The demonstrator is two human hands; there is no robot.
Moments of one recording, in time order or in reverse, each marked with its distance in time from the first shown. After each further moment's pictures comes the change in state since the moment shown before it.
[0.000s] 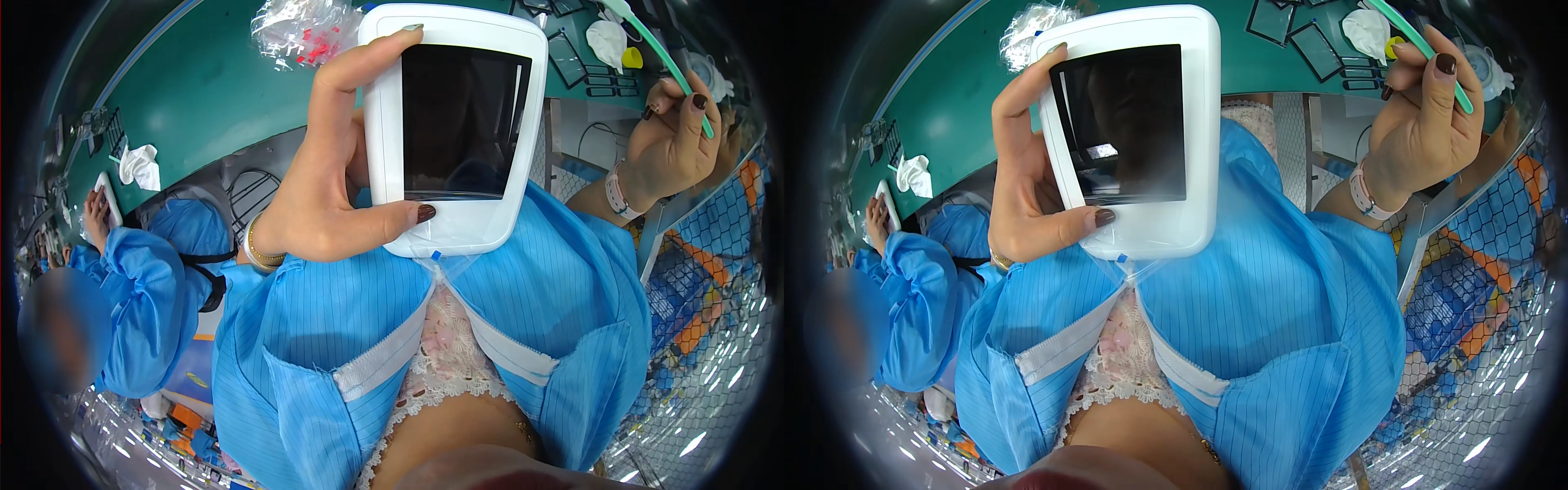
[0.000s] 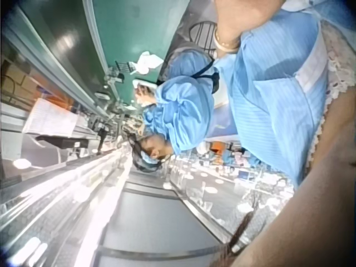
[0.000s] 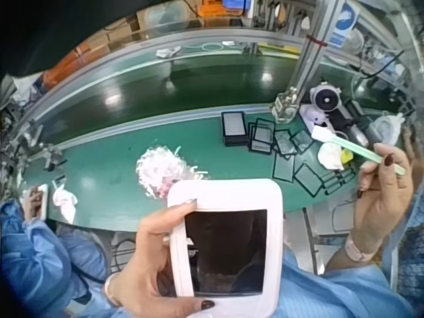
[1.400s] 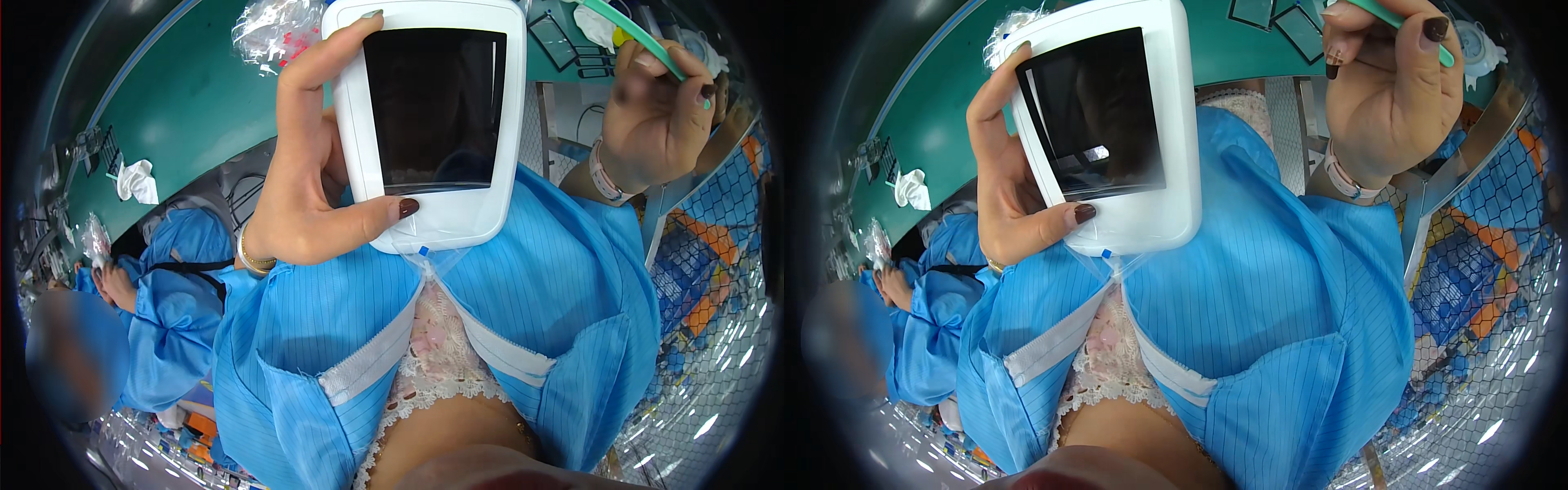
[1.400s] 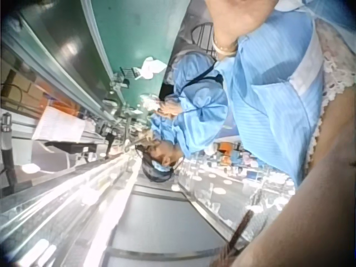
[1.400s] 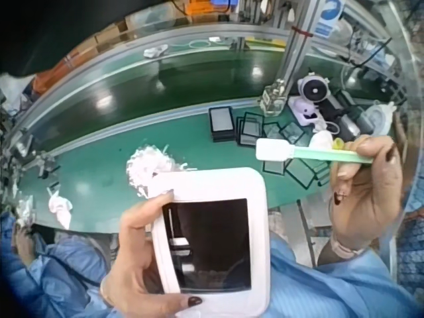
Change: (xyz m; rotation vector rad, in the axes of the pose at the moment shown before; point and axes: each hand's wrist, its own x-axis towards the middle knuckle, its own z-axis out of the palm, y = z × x) left_hand 0.008 -0.006 0.003 -0.064 -0.018 0.134; right_hand 0.000 -0.002 0.007 0.427 -0.349 0.082
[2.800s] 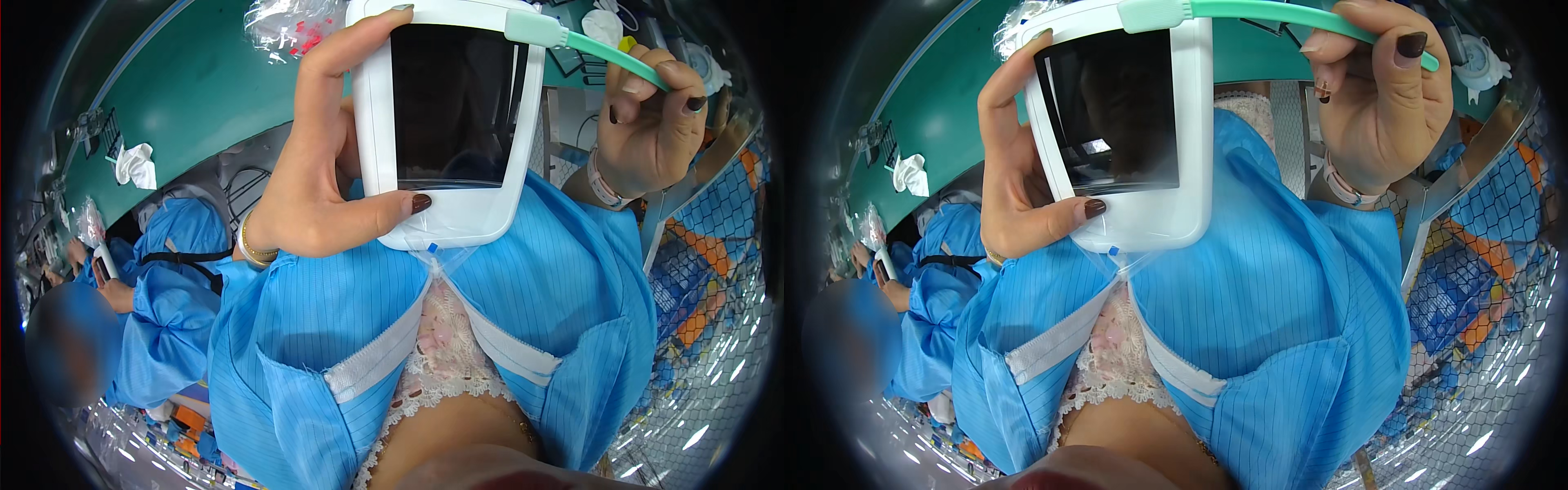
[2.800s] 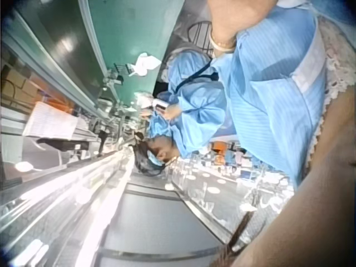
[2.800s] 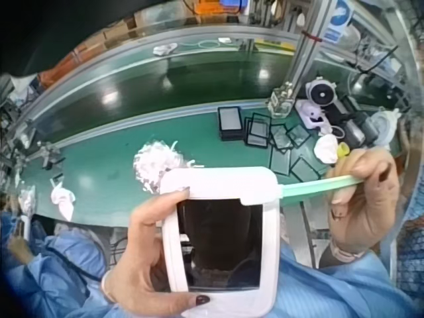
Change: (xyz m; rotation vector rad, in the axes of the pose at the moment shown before) left_hand -0.007 0.005 -0.010 0.088 -0.056 0.008; right_hand 0.002 0.005 0.015 0.063 -0.166 0.059
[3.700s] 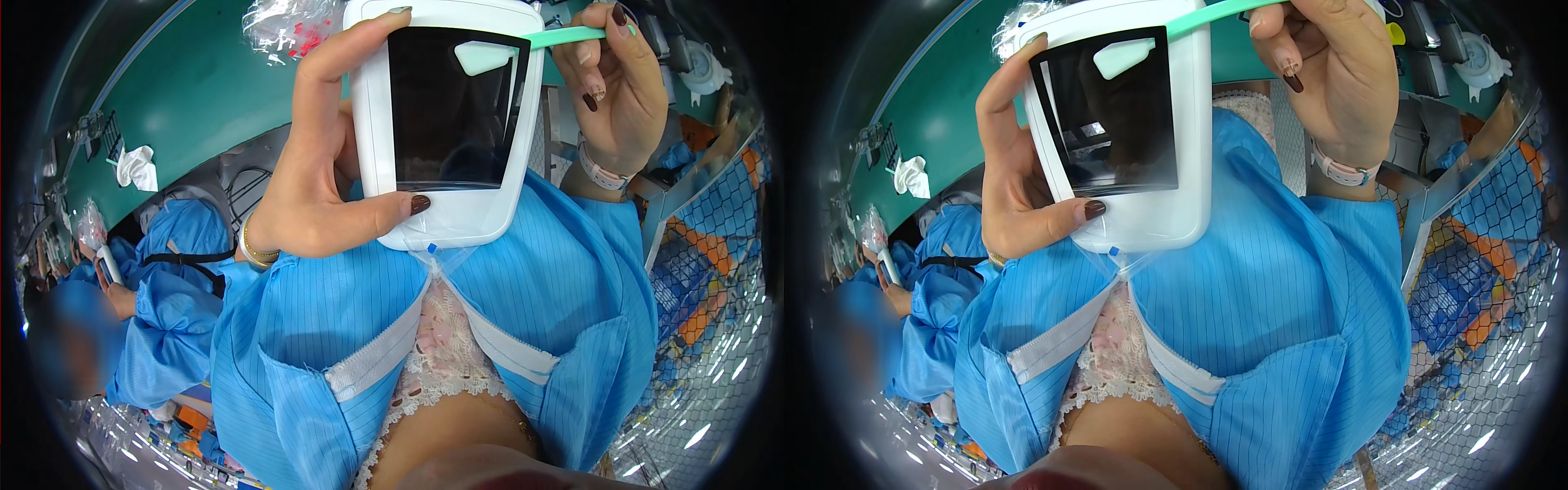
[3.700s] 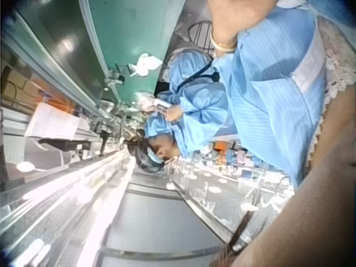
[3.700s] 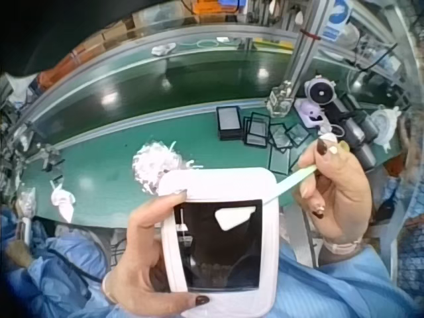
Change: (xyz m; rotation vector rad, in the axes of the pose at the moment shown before) left_hand 0.009 0.013 0.024 -0.145 0.156 -0.104; right_hand 0.012 0.010 0.029 0.141 0.438 0.469
